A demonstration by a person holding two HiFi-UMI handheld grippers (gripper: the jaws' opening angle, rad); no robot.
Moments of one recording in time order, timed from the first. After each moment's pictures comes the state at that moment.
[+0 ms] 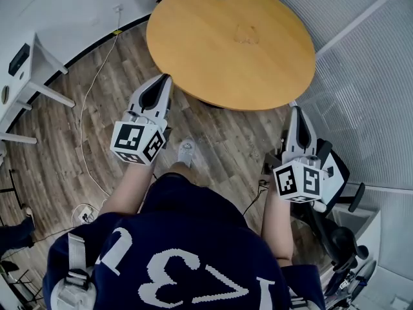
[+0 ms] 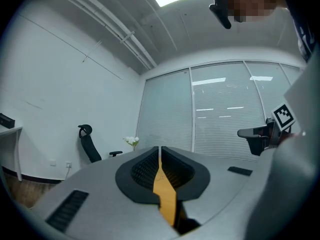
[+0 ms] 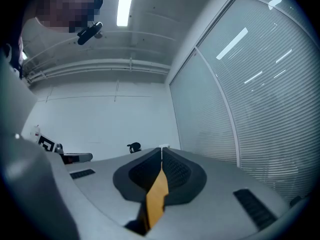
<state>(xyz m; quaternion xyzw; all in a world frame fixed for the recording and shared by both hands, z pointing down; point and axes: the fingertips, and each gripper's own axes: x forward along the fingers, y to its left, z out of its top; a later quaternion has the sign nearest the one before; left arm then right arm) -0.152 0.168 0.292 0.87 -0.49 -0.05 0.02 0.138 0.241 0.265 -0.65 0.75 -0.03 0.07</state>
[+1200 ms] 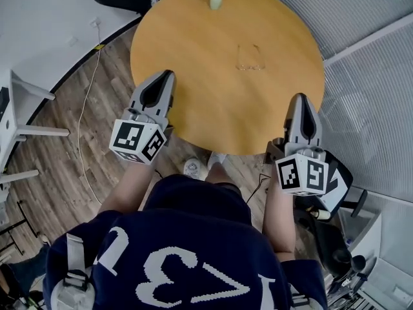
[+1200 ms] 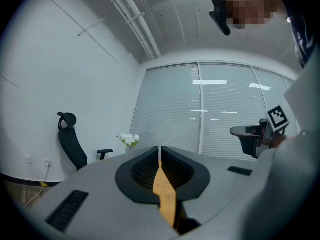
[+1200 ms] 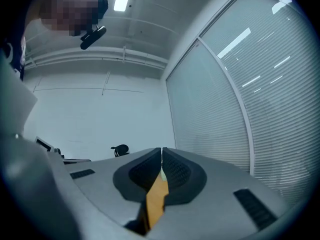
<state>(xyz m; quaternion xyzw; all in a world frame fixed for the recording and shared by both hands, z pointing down) -0.140 -0.086 0.307 0.90 -0.43 -0.05 0.06 0.127 -0.003 0.255 -0.68 0.73 -0.01 0.07</state>
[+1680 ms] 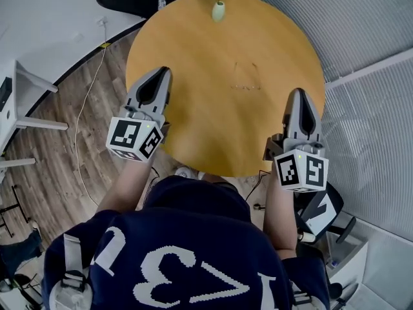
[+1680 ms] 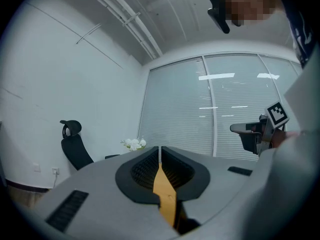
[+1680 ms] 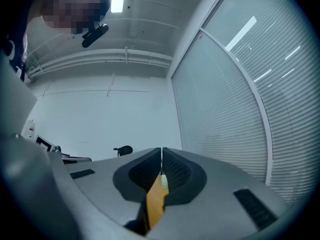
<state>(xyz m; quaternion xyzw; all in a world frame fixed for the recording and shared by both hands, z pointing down) -0.103 -0.150 0.290 0.87 -0.49 -0.04 0.03 0.172 -0.100 0.241 -0.63 0.77 -0.01 0.07</state>
